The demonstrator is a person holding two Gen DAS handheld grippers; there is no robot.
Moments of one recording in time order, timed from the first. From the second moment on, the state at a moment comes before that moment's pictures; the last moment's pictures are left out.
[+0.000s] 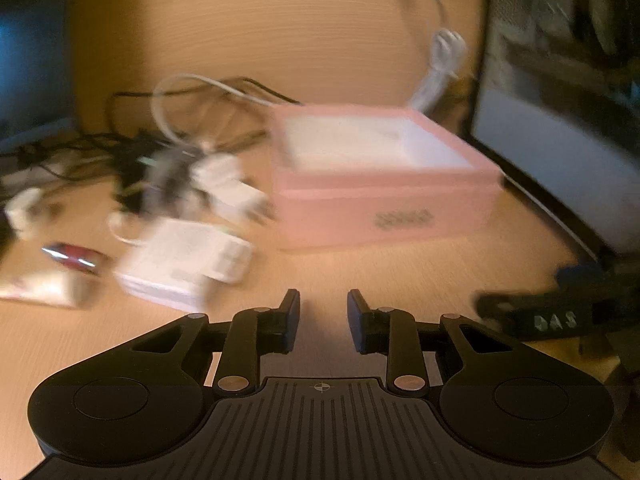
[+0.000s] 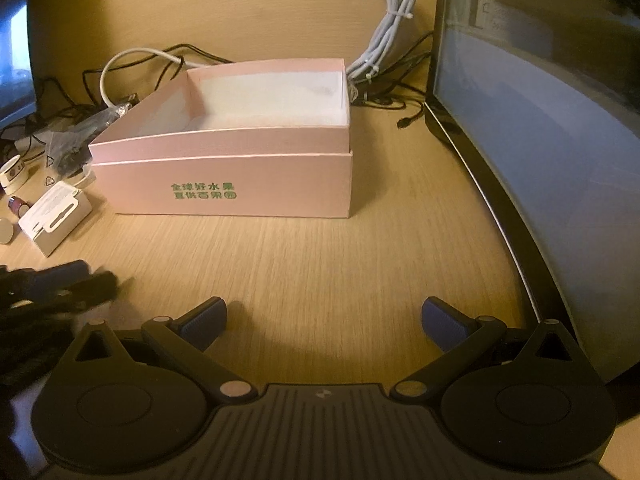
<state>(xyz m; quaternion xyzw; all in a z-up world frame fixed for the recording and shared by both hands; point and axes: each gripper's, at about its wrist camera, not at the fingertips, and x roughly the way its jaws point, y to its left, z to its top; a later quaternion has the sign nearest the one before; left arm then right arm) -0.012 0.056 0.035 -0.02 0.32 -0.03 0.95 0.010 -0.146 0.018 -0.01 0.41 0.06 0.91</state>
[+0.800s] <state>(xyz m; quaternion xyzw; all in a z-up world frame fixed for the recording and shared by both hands) -0.175 0.386 0.094 -0.20 0.37 0.10 0.90 0.125 0.279 0.060 -0.20 0.35 0.43 0.81</state>
